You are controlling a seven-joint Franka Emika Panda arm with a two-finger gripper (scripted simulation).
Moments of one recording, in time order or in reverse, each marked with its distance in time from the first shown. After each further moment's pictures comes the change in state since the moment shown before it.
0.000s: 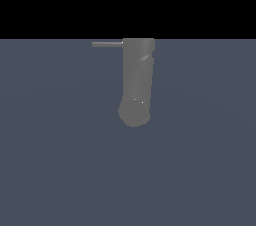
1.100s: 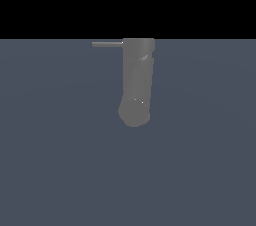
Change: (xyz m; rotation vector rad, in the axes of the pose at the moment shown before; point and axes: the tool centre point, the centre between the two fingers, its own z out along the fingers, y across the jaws) arm 0.100 -0.050 0.057 0.026 -0.046 0.532
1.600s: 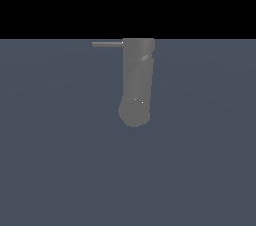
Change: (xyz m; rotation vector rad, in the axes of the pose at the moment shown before) arm 0.024 -0.041 0.038 -0.010 -0.004 0.247
